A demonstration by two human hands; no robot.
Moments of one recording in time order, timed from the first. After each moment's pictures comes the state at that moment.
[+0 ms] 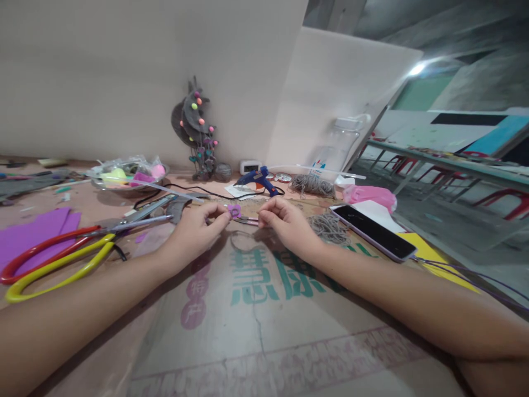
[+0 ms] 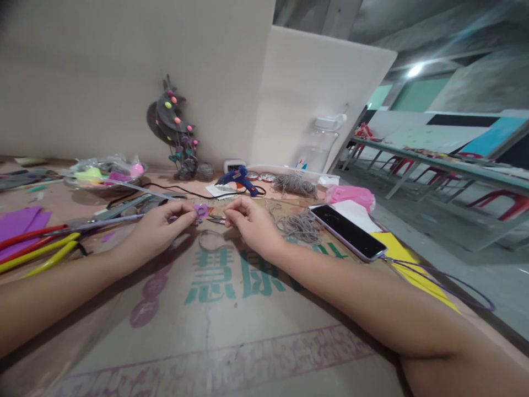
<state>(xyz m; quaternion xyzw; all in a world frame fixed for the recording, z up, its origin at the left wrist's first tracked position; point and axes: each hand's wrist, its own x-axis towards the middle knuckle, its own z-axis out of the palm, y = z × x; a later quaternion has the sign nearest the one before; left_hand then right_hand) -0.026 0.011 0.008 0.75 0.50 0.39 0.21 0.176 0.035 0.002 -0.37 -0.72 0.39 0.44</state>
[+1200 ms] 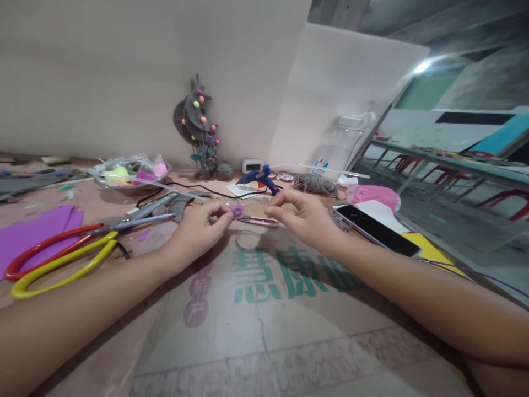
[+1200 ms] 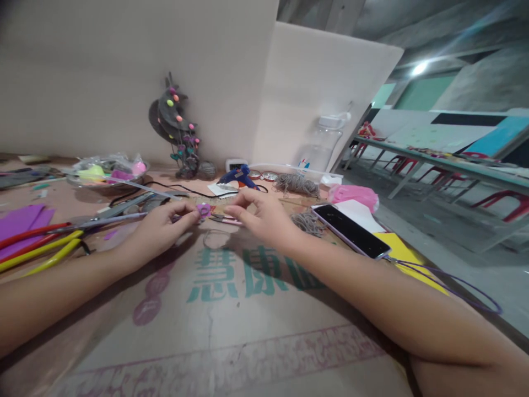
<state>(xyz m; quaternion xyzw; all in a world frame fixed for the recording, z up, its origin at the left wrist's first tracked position) -0.026 0.010 0.009 0.76 0.51 0.37 0.19 0.187 0.023 0.042 -0.38 -0.84 0.13 0.38</state>
